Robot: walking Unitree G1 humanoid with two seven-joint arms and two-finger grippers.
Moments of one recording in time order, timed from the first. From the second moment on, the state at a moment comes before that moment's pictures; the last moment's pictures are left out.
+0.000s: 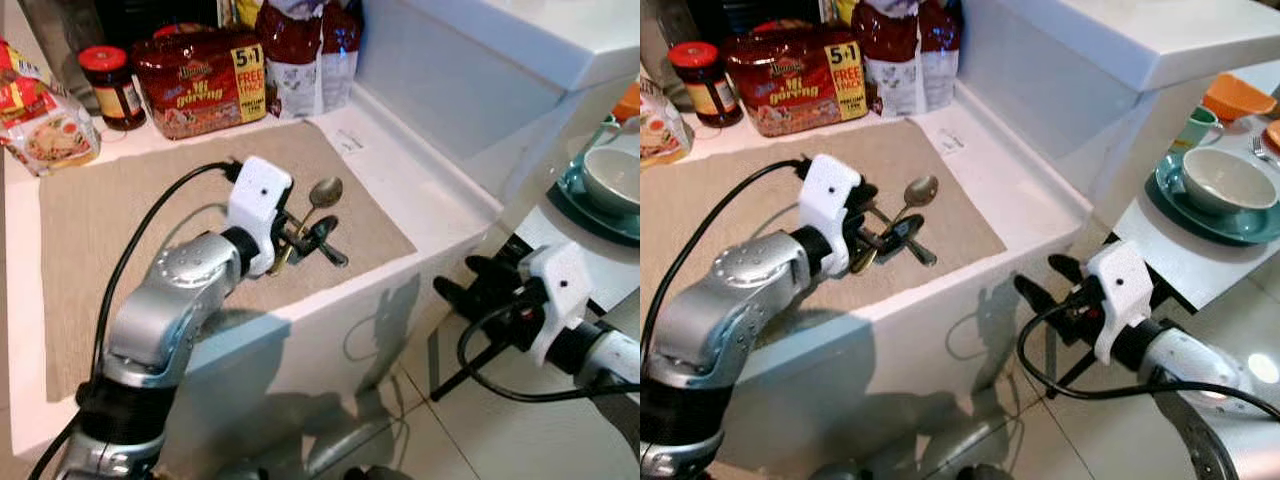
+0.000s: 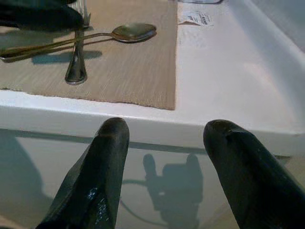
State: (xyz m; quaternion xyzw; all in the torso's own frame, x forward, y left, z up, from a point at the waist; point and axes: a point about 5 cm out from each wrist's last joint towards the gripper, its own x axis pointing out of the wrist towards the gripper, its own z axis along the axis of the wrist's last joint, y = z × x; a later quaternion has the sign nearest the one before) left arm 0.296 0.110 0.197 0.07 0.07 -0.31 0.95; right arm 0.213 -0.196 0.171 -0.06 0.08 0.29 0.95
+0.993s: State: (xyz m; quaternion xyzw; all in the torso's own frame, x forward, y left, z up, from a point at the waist) left arm 0.300 0.095 0.175 0.04 0.14 -0.30 0.94; right arm 0.206 -0.201 0.174 -0.07 0.09 0.29 0.95
